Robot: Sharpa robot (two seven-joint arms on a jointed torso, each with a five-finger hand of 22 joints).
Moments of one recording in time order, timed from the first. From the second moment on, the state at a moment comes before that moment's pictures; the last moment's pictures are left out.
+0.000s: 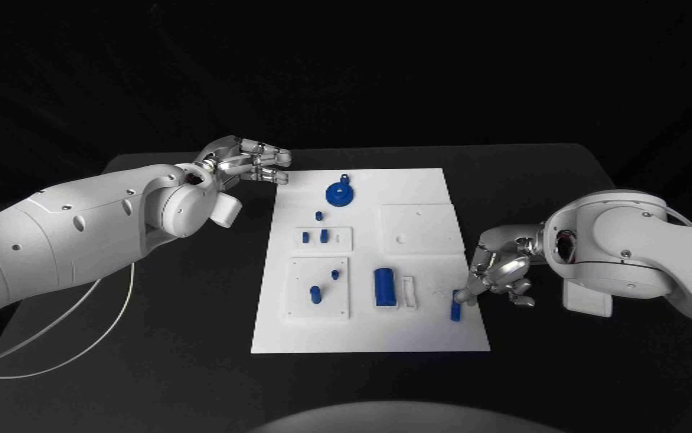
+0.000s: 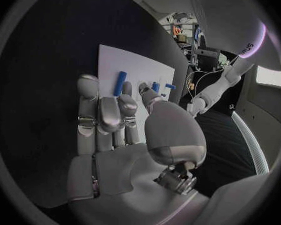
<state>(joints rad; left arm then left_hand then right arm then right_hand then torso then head) 1.26 -0.77 -0.15 1.17 -0.14 -0.09 0.23 1.38 -0.03 0.13 0.00 0.09 1.05 0.14 0.06 0.06 1.14 0.12 0.06 0.06 1.27 0.08 0.07 0.14 0.06 1.08 0.06 0.16 0.24 1.00 -1.12 0.19 1.82 -1.00 0.37 -0.59 1.09 -0.05 0.20 -0.02 0.09 1.25 0.01 0.07 0.45 1.39 -0.06 0.95 1.22 1.47 -0.10 1.10 1.23 0.05 1.47 -0.12 0.50 1.24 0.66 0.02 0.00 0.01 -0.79</state>
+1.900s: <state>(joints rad) 1.26 -0.79 -0.15 1.18 -0.16 -0.09 0.23 1.38 -0.01 0.05 0.00 0.06 1.05 0.14 0.06 0.06 1.14 0.12 0.06 0.06 1.27 0.08 0.07 0.14 0.06 1.09 0.07 0.16 0.21 0.89 -1.02 0.19 1.81 -1.32 0.18 -0.65 1.22 -0.19 0.30 -0.09 0.10 1.27 0.01 0.09 0.71 1.37 -0.04 0.93 1.22 1.47 -0.10 1.07 1.21 0.05 1.47 -0.12 0.47 1.24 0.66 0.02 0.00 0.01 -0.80</state>
